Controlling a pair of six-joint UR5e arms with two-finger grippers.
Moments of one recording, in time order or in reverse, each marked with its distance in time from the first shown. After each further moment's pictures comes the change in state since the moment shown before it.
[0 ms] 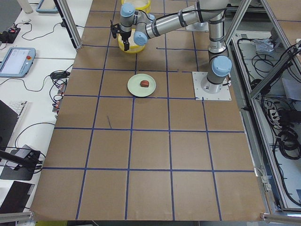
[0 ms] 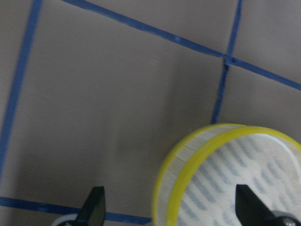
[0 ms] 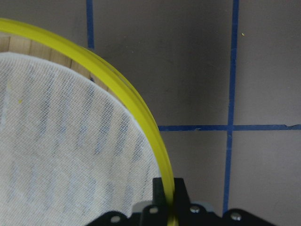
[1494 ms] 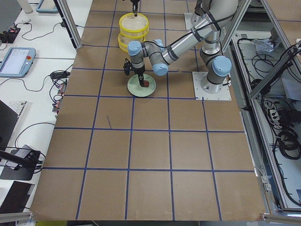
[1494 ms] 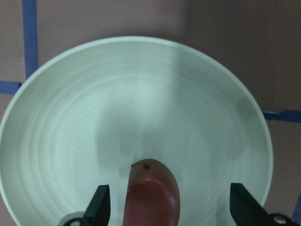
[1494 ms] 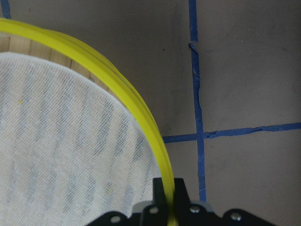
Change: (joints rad) left arm 0.319 0.068 -0.306 -0.063 0.118 0.481; right arm 0.228 0.118 0.022 -0.122 -0.007 0.299
